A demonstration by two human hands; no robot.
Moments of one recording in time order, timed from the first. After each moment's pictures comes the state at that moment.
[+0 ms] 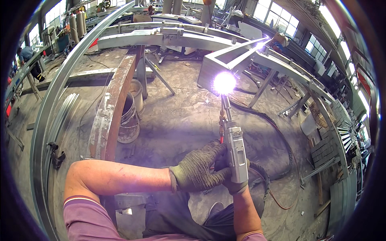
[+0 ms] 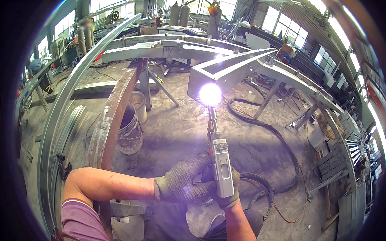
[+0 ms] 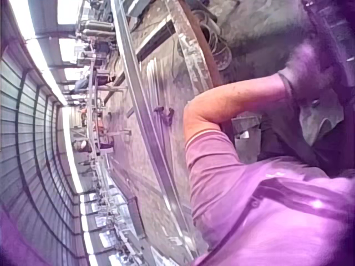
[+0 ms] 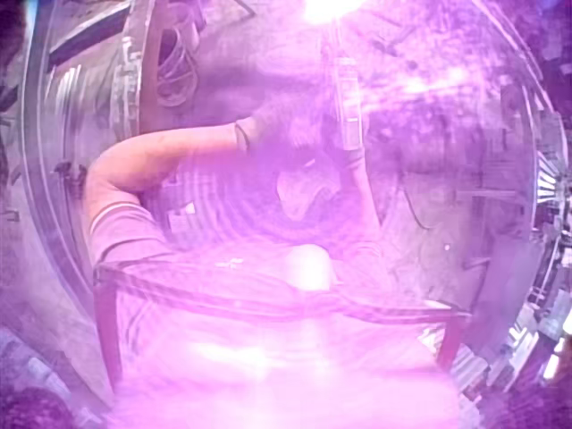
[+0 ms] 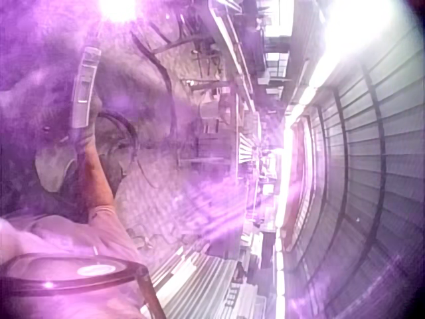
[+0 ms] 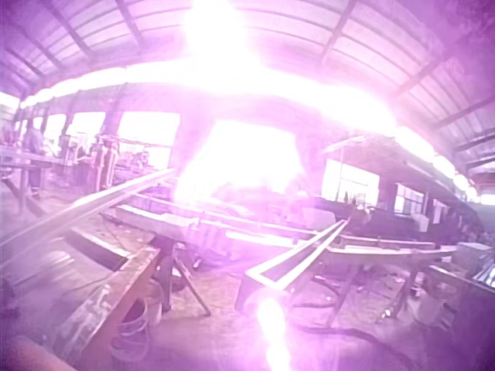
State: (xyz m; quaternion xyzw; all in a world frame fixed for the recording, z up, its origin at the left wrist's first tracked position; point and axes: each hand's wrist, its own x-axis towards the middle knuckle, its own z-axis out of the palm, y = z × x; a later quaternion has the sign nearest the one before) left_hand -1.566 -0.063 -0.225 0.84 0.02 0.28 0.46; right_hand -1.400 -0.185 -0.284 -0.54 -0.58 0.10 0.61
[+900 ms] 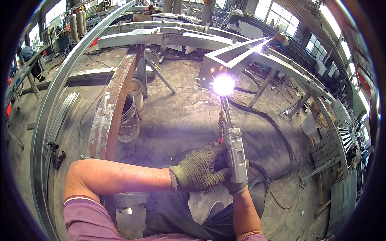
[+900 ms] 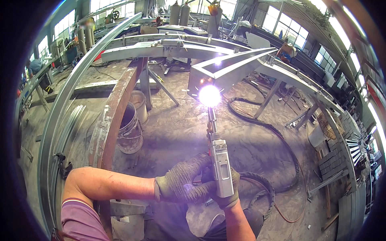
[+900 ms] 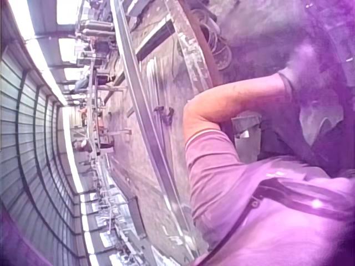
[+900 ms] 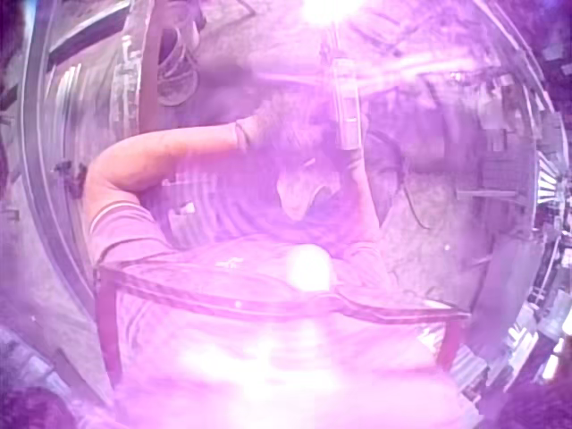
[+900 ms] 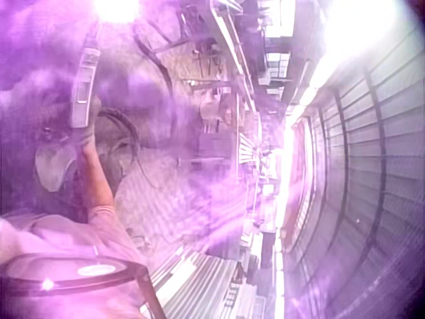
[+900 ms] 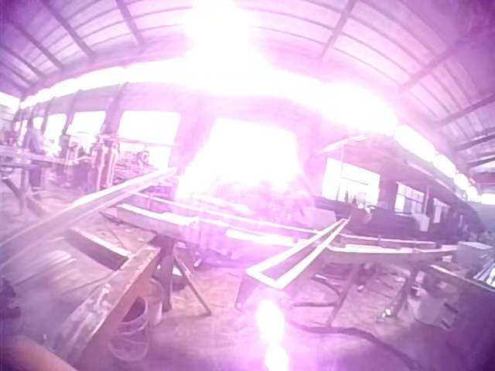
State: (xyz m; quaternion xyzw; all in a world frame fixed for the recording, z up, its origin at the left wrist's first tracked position) left_hand -1.567 -0.064 -0.226 0.84 0.02 0.26 0.47; right_hand -1.394 -0.189 -0.291 -0.52 -0.60 0.12 0.60
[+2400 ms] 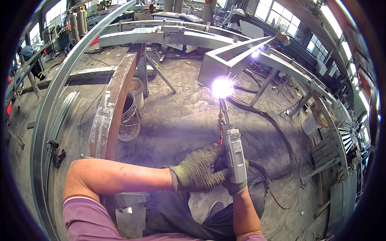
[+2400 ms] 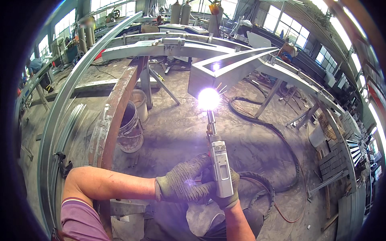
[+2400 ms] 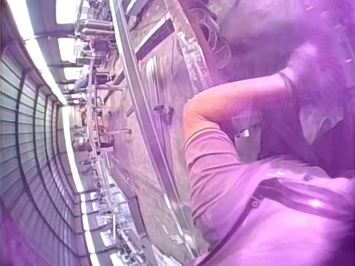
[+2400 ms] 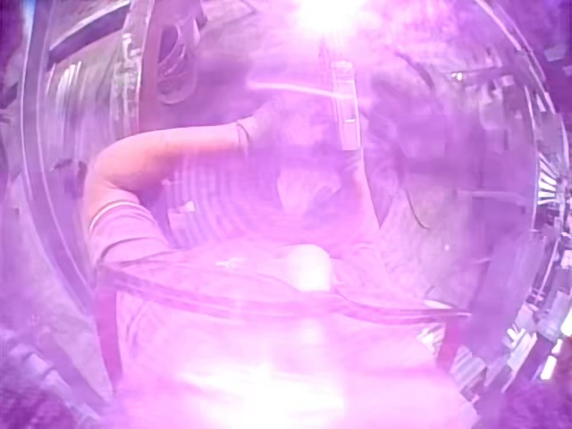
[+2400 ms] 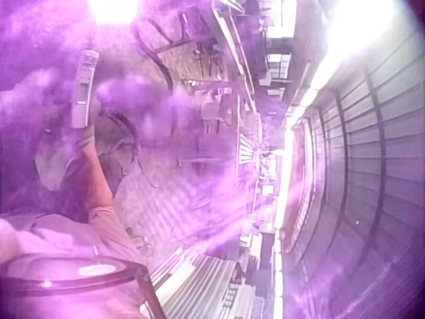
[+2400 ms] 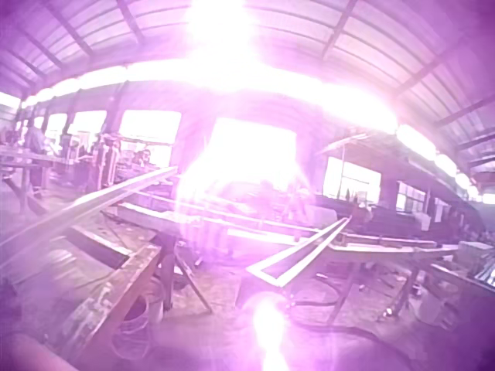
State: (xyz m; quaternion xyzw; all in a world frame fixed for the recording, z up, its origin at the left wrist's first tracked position) left_hand -1.567 -0.067 -0.232 0.84 0.05 0.25 0.48; right_hand -1.393 -0.191 -0.298 -0.55 -0.61 0.08 0.57
